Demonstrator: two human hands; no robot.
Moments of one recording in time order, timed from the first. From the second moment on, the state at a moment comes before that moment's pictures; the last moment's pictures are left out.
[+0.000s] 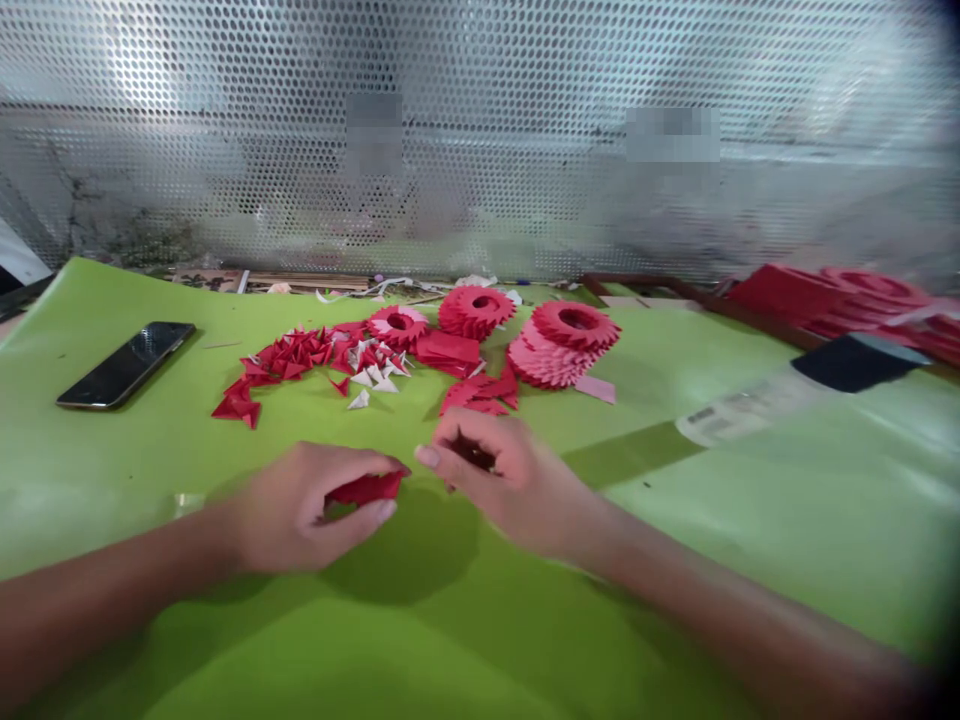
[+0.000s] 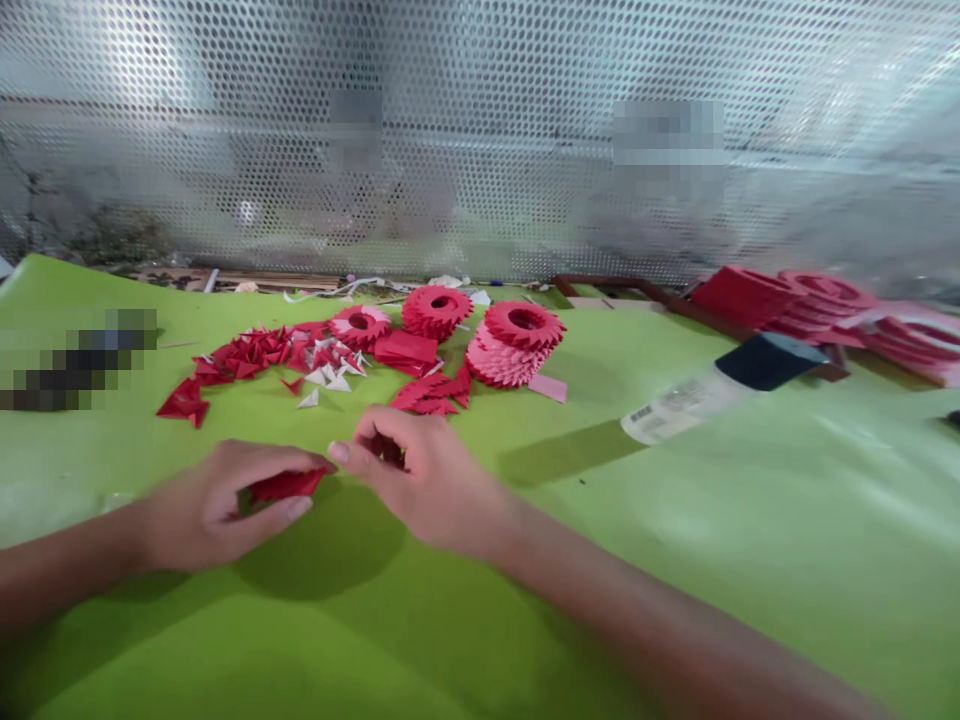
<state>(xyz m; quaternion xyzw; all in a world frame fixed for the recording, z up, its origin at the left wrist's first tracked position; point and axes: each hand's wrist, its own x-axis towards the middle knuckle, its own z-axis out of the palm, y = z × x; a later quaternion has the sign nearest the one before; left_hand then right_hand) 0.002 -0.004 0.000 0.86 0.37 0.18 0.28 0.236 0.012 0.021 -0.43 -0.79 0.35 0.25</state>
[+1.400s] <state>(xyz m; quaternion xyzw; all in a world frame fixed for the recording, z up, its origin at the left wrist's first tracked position) -0.005 0.008 -0.009 0.68 0.43 0.23 0.54 0.236 0.016 0.010 -0.51 -0.76 0.37 0.17</state>
